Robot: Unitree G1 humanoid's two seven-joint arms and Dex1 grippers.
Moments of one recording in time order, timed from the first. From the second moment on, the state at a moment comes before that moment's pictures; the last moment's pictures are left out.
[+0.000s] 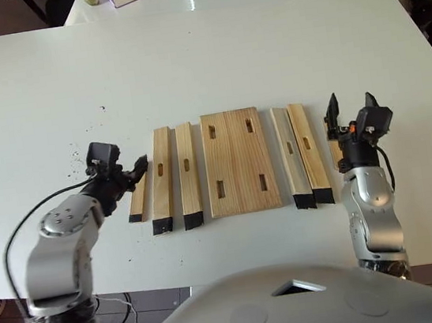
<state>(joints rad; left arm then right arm) 0.20 0.55 0.28 -0.67 -0.30 1.09 -0.39 0.30 0.03 -0.03 -0.37 -0.05 0.01 -0.10</state>
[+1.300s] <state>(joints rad) 0.34 0.69 0.26 -0.45 -0.38 0.98 -0.48 0.36 0.07 -0.03 -0.51 -0.06 0.09 -0.13</state>
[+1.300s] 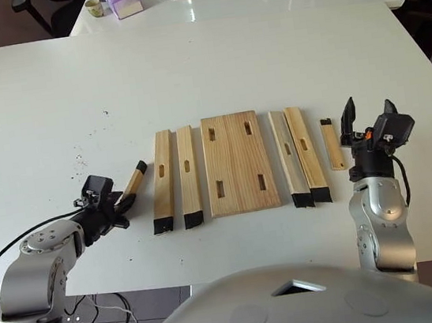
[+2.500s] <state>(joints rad) -0.25 0.41 -0.19 -0.51 -0.04 -0.02 -0.44 -0.33 -0.36 -0.13 -0.65 1.40 0.86 0.12</state>
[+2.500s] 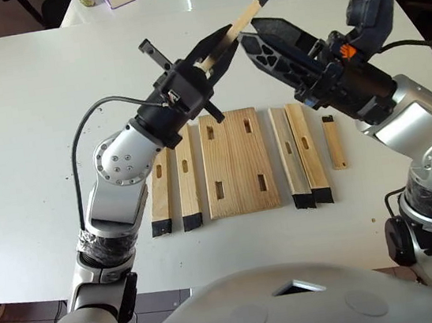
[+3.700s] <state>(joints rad) -0.15 0.39 -0.22 -0.55 -0.01 -0.08 -0.50 -0.33 -0.48 -0.06 -0.61 1.26 0.82 0.23</state>
